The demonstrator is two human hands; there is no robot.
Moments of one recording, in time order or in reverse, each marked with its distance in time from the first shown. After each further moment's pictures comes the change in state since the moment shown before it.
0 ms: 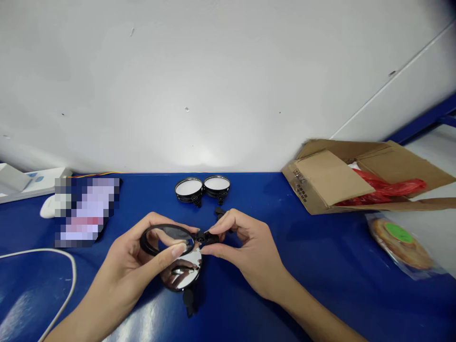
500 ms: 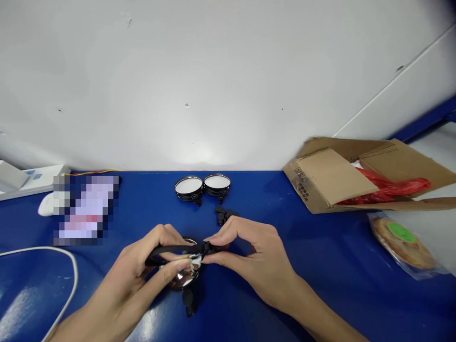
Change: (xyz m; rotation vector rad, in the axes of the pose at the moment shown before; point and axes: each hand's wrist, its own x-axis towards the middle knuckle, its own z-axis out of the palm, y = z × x) left_hand -0.008 -0.013 -0.015 0.210 -0.301 0.112; right_hand -0.005 -0.010 -0.012 -0.183 -0.083 -0.185
